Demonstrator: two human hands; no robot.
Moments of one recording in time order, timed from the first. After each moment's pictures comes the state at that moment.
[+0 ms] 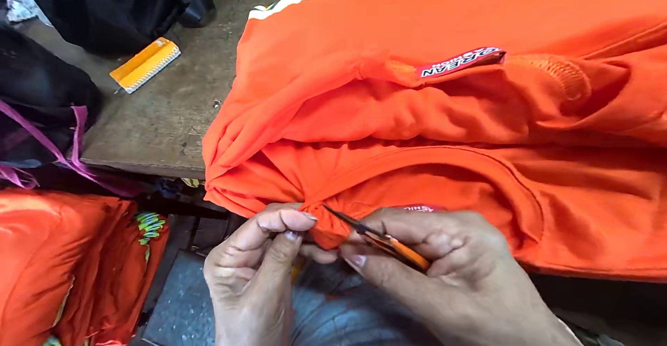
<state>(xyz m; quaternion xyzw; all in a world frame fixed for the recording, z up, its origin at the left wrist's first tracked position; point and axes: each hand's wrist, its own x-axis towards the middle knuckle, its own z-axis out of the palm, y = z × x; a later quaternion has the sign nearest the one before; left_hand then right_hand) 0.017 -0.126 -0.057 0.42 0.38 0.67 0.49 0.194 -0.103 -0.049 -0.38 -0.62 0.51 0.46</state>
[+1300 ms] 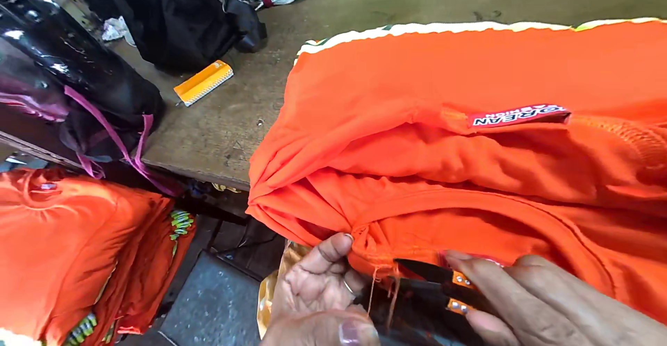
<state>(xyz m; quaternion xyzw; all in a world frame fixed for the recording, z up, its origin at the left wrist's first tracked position) 0.024 -0.140 -0.051 0.18 0.20 0.65 0.71 0.238 -0.096 -0.062 -0.37 -0.85 -0.02 0.38</state>
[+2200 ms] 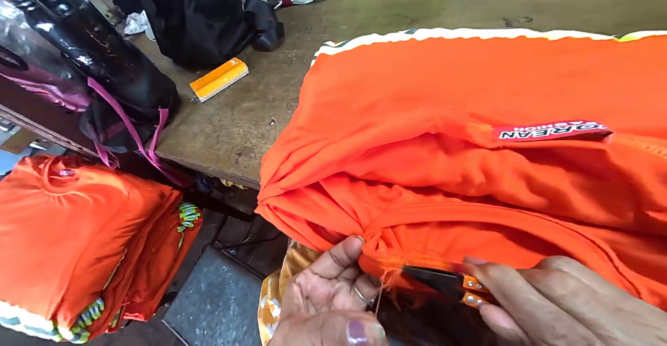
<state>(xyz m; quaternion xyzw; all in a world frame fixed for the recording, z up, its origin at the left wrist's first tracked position) 0.029 -0.140 -0.048 0.11 0.18 0.66 0.73 0.238 -0.079 -0.065 -0.34 -0.85 -0.06 0.40</state>
